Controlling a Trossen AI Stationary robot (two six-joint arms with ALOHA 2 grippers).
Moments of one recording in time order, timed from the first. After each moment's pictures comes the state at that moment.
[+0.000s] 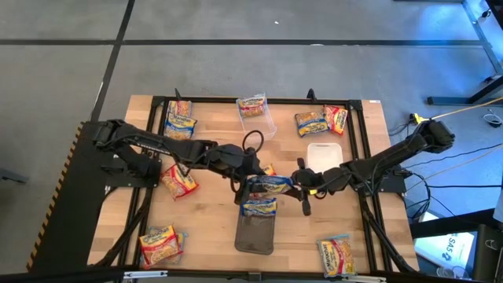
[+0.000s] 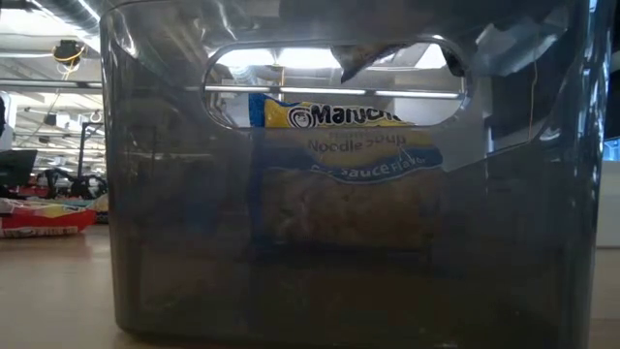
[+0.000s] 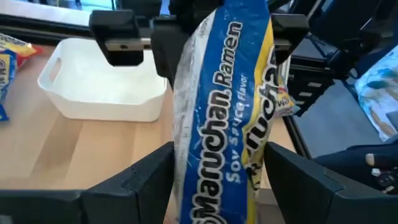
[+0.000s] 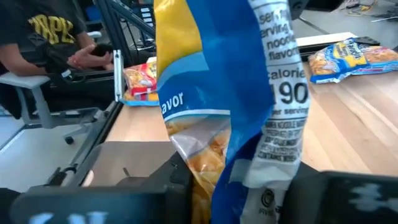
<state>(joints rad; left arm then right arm) -0.15 1.58 1.28 -0.16 0.04 -0.23 0.40 1.23 0.61 0.37 0.30 0.23</state>
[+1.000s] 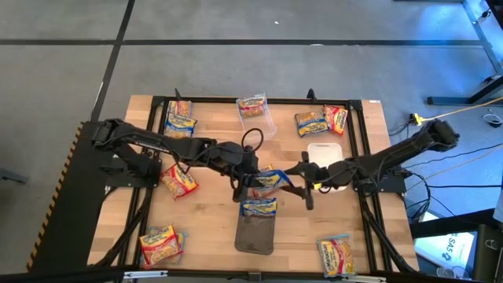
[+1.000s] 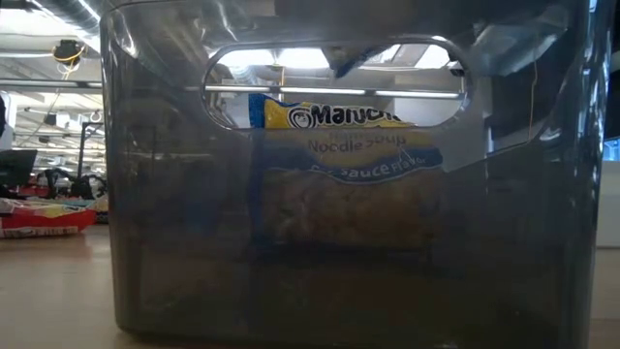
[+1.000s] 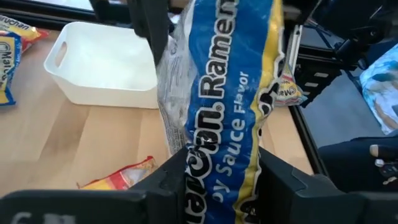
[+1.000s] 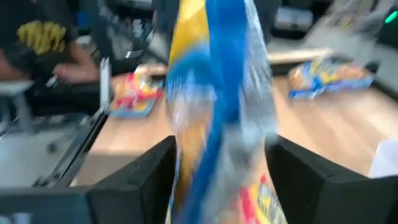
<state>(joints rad) -0.14 1.56 1.28 -0.22 0.06 -0.23 0.37 1.14 0.61 0.29 0.30 0.19</state>
